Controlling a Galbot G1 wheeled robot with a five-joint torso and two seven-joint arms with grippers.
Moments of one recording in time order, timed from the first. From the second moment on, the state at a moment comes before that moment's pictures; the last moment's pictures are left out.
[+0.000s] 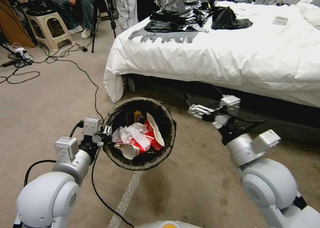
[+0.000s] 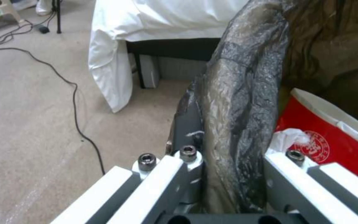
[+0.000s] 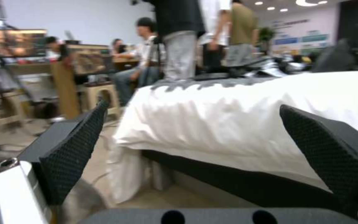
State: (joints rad) left arm 1.50 -1.34 -0.69 -2.47 -0.28 0.73 0.06; right arm -1.38 1.15 0.42 2.38 0.44 -0.17 0.08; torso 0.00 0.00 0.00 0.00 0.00
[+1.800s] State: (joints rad) left arm 1.52 -1.36 -0.73 -2.50 -0.29 0.73 0.07; right arm -1.45 1.27 0.38 2.31 0.27 -0.13 0.09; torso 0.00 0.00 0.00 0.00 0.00
